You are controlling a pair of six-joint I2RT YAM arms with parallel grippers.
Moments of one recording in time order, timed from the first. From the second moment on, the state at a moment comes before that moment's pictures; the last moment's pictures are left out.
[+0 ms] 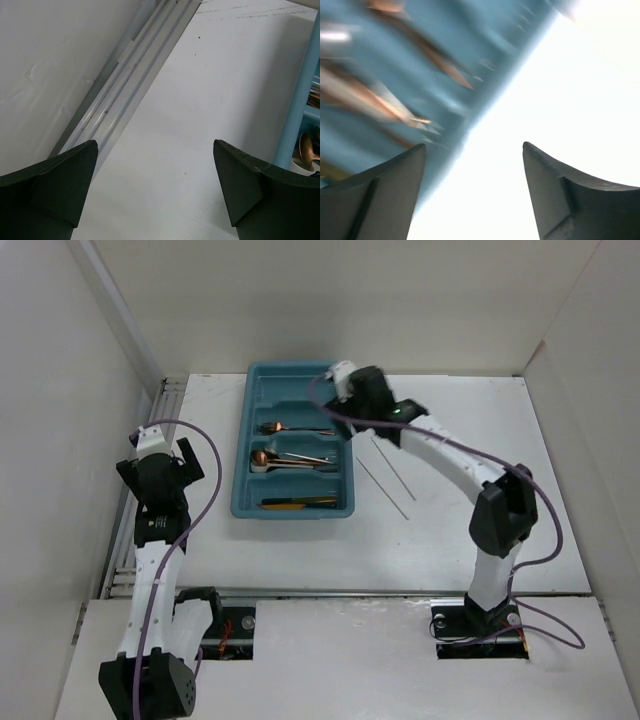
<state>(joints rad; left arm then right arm) 0.12 0.80 0.66 -0.18 -0.32 -0.10 0.71 1.90 1.71 -0.42 0.22 -0.27</state>
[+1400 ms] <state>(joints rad) 0.09 0.92 0.76 -0.14 0.48 -0.03 0.39 1.72 1.54 -0.60 0.09 -0.05</state>
